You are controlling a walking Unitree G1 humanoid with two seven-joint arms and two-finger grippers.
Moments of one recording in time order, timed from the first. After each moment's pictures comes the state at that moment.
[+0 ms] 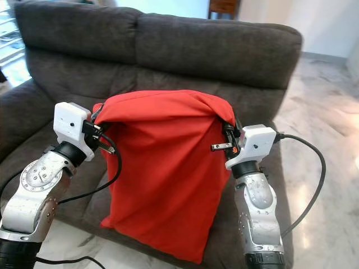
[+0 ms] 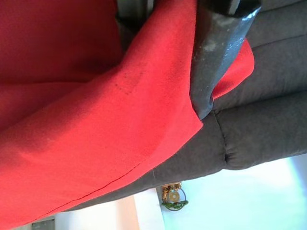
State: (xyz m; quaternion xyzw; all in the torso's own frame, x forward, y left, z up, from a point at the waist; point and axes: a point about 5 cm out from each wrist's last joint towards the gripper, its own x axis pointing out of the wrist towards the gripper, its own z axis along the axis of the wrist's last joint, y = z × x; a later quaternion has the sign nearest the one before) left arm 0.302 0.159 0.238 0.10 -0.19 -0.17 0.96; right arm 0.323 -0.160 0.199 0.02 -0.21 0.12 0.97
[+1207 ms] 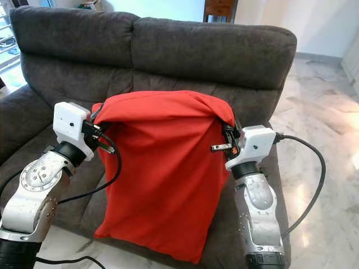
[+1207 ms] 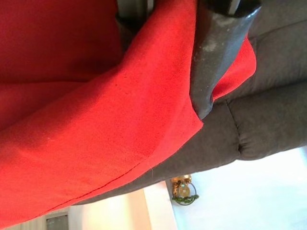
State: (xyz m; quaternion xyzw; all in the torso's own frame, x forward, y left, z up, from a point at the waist) left arm 0.302 0.159 0.238 0.10 -0.19 -0.17 0.96; right arm 0.322 -0.160 0.197 0.02 -0.21 0.12 0.97
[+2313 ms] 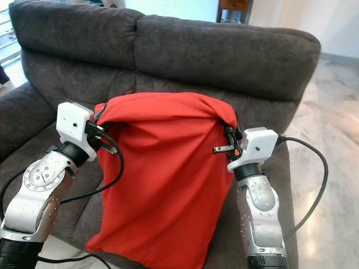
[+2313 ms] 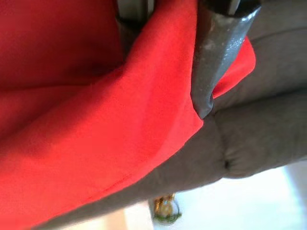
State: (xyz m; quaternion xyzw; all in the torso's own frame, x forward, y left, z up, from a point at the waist) left arm 0.301 0.169 0.235 0.11 -0.18 -0.15 0.97; right arm 0.323 -0.149 0.198 0.03 -0.21 0.14 0.97
